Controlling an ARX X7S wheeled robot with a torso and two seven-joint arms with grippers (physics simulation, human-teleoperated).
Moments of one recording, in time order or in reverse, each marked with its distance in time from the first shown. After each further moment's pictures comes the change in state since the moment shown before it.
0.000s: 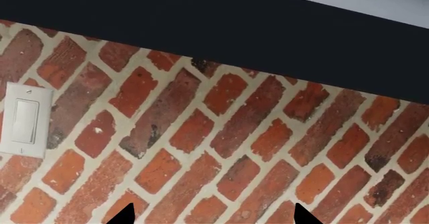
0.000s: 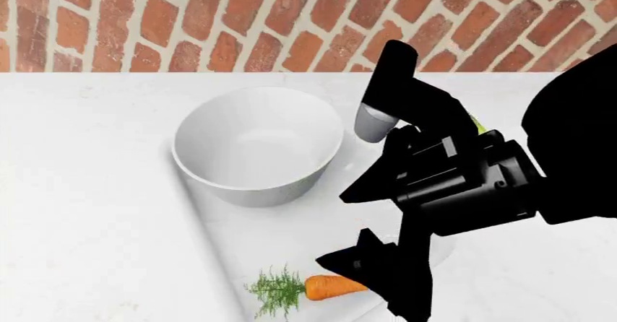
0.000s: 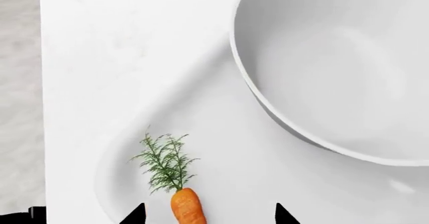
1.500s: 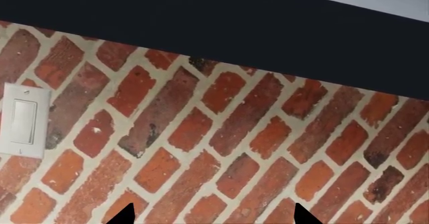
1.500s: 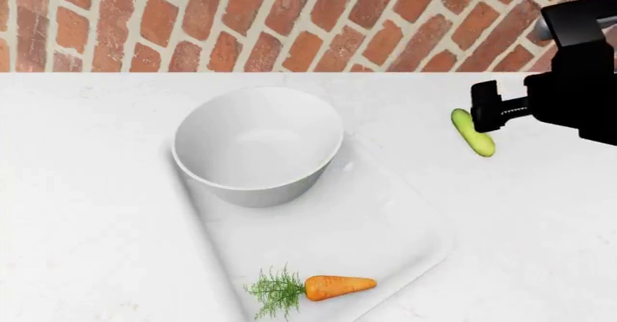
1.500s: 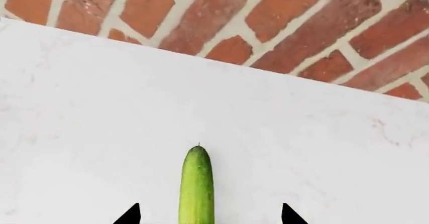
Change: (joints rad) left arm 0.000 0.001 0.006 0.007 0.000 -0.004 -0.002; right arm -0.172 0.113 -0.050 0.572 -0.704 -0.403 0.164
